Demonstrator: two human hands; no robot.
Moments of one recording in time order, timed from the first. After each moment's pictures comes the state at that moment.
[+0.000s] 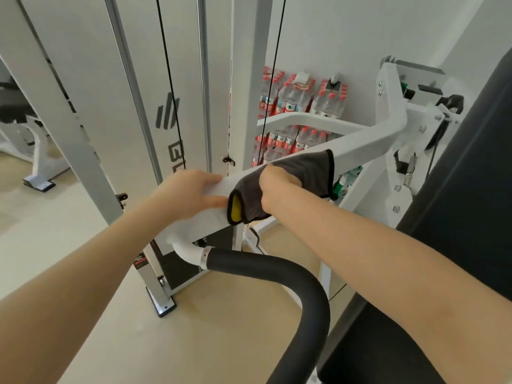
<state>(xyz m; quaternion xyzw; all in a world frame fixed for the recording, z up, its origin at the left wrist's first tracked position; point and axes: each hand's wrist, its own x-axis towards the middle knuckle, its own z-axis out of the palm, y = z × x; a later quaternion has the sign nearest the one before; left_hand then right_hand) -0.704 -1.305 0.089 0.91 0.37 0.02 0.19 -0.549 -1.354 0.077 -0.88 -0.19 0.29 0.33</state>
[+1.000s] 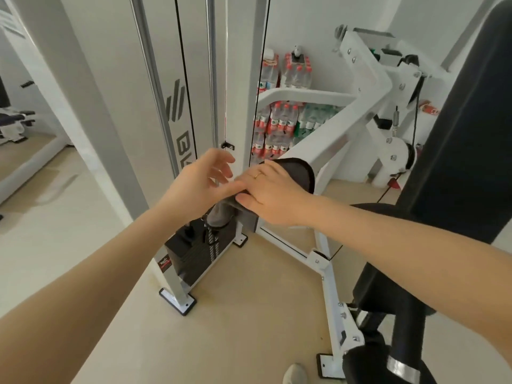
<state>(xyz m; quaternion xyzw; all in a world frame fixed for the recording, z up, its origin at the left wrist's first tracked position) -0.822 -1.216 0.064 0.89 0.13 0.19 0.39 -0.704 -1.339 0.058 -0.79 -0.61 -0.02 0.00</state>
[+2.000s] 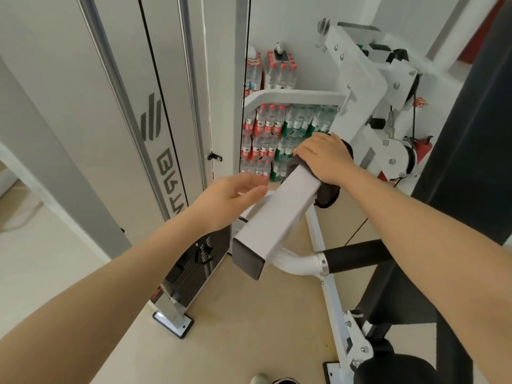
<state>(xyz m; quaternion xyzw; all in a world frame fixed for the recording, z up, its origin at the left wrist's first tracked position) -0.736 -1.194 0.054 0.89 0.06 0.06 0.45 -0.538 -1.333 0.058 -0.92 -0.38 -0.04 0.03</state>
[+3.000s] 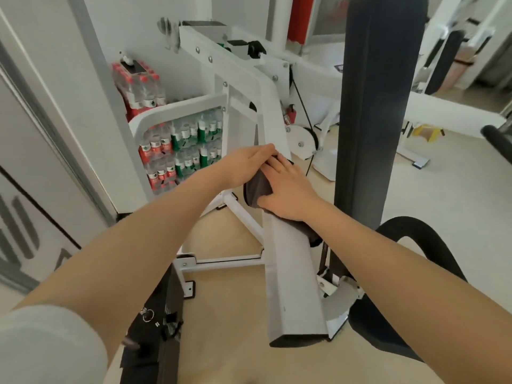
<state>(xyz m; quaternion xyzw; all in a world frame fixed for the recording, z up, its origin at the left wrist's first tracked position) -0.540 -1.179 0.090 0.88 -0.23 -0.13 0.40 -0.578 -1.306 0.065 -0.99 -0.13 0.00 0.09</state>
